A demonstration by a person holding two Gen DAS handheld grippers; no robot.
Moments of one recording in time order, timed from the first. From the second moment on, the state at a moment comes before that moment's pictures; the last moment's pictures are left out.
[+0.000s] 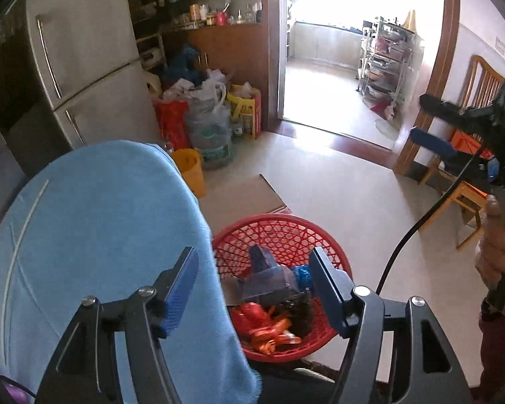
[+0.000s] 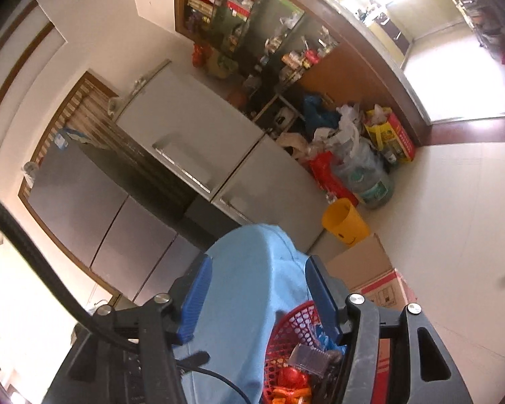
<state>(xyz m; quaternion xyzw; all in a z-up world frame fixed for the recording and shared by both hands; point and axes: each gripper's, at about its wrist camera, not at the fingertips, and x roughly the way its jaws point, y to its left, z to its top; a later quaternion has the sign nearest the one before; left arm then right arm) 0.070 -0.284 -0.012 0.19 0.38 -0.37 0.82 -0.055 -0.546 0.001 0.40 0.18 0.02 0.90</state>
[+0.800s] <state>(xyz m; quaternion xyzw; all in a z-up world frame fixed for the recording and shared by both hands) 0.057 -0.182 -0.004 0.13 0.36 -0.30 0.87 0.110 -0.395 -0.004 0.35 0.30 0.21 0.86</state>
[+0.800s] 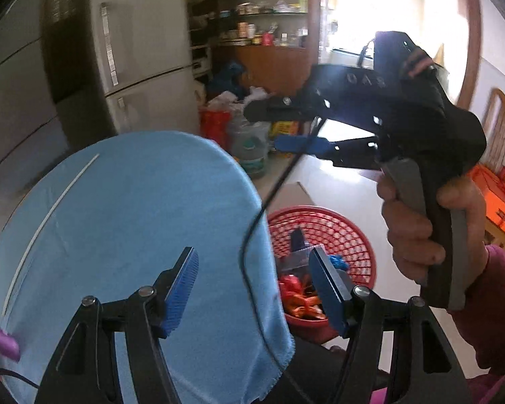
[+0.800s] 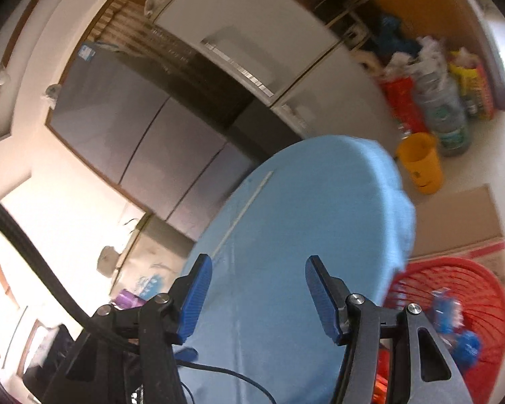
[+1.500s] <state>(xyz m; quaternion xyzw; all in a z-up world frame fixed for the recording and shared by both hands) 0.051 -0.168 0.007 0.12 0.34 -0.30 0.88 0.094 -0.431 -0.007 0.35 0.30 0.13 0.88</state>
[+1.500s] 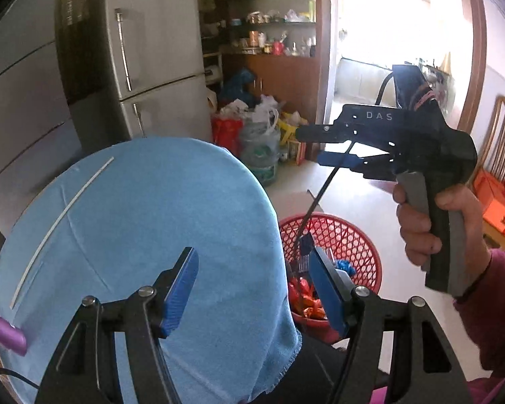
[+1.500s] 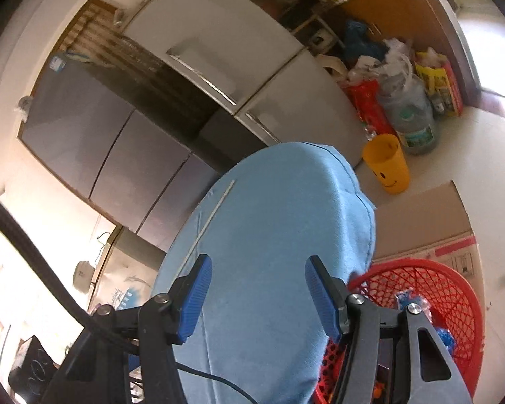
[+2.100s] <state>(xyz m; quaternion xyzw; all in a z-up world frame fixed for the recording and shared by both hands) 0.039 -0.166 0.012 0.13 0.33 -0.29 0.89 0.098 -0.408 -0.006 0.33 0.32 0.15 0.88</state>
